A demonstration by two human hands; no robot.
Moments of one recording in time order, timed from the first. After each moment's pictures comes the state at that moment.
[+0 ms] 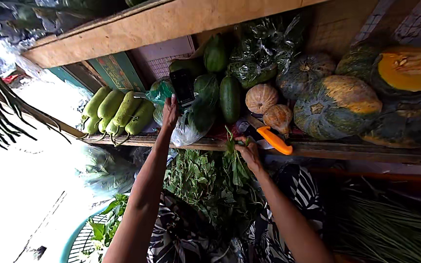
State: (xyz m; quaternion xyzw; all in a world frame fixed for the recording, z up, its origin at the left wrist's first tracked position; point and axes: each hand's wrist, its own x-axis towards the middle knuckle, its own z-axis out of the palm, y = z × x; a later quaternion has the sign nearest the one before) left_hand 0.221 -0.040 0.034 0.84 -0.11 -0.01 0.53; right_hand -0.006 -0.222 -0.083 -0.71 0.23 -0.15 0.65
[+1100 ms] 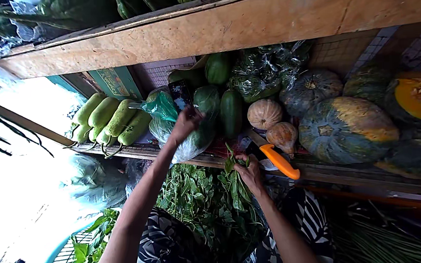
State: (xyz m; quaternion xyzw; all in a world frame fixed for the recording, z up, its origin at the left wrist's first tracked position) left_hand 0.190 -0.065 0.047 0.81 -0.30 -0.11 0.48; right_hand -0.007 -0.213 -0.086 -0.72 0.20 -0.19 0.63
